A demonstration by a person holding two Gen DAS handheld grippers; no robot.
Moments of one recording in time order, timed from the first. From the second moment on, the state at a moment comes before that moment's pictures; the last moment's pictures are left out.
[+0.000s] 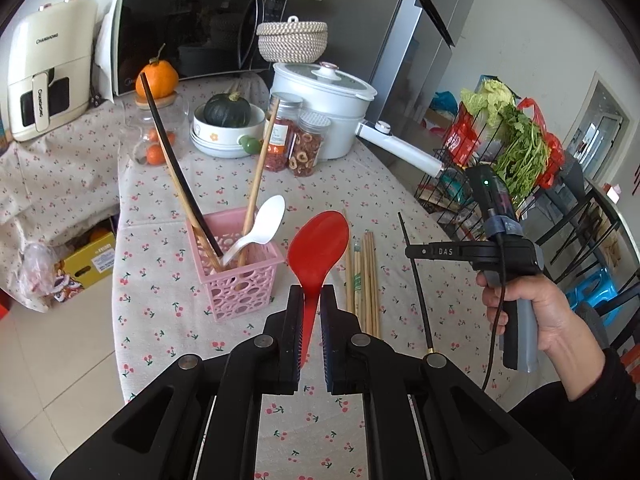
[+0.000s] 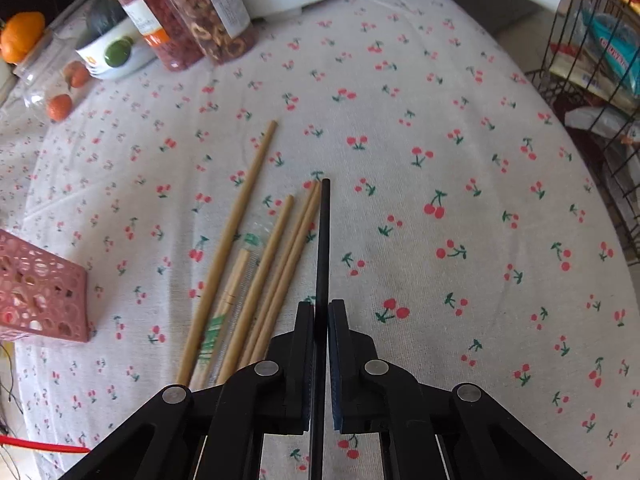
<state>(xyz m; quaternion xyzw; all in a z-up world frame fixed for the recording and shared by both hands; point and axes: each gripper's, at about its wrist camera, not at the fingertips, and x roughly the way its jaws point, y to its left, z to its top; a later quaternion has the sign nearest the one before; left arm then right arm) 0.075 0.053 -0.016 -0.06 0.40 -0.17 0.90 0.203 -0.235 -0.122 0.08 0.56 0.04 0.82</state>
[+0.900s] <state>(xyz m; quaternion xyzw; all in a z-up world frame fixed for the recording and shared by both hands) 0.095 0.106 0.037 -0.13 0.26 -0.09 0.95 0.112 -0.179 0.027 0.10 0.34 0.18 0.92</state>
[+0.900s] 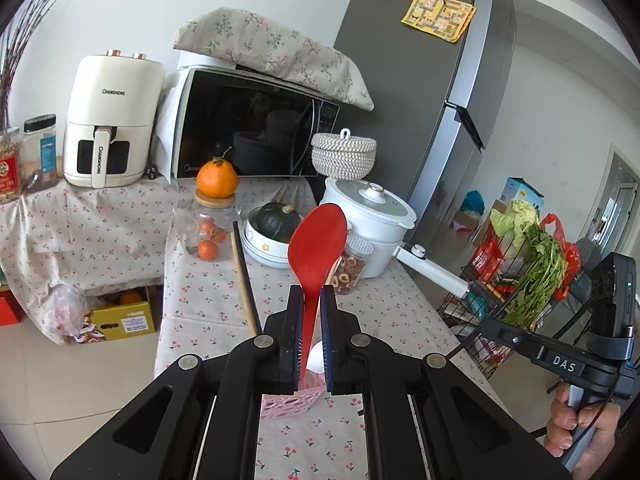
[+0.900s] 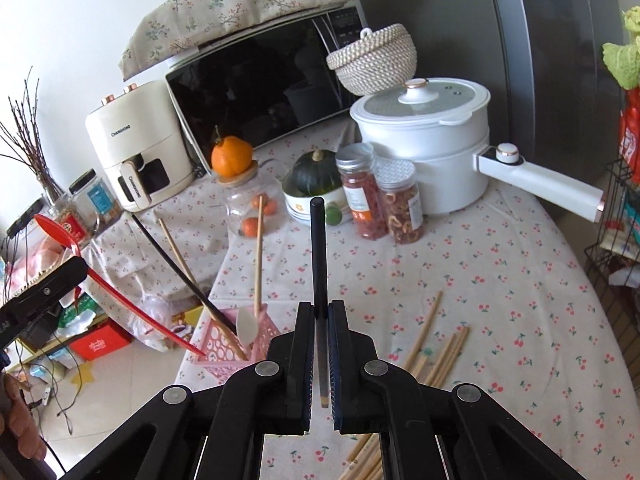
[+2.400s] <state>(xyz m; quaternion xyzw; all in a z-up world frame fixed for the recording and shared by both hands) 0.101 0.139 -0.046 -0.13 0.43 -0.05 0.89 0.119 -0.119 0.067 0.16 0.27 0.25 0.92</state>
